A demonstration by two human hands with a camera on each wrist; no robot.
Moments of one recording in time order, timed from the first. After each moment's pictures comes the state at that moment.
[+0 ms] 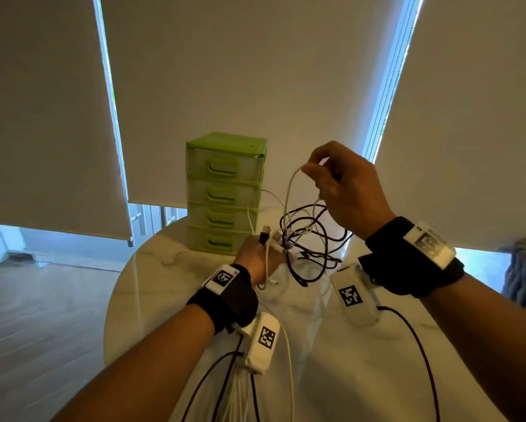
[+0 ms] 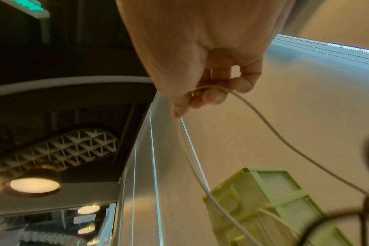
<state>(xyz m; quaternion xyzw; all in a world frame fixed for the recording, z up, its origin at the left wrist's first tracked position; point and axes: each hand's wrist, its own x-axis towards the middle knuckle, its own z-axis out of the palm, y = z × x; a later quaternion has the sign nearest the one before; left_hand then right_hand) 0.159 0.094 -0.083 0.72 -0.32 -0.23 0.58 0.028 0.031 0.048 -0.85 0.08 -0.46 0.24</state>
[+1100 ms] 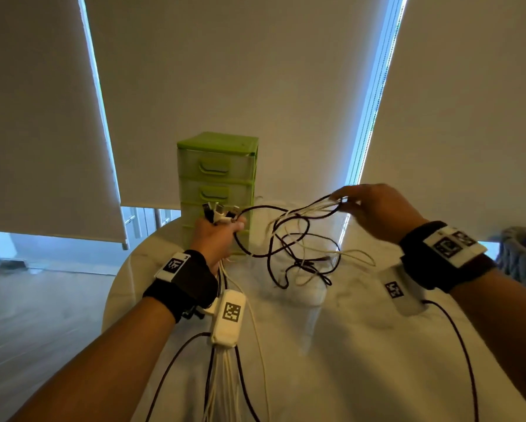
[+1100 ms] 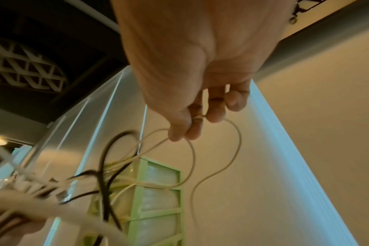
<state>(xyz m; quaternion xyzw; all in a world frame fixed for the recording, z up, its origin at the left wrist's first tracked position) 0.181 0.135 -0.051 0.64 -0.20 -0.19 0.72 -0.019 -0.041 0.023 -0.94 0.17 -0.28 0.00</state>
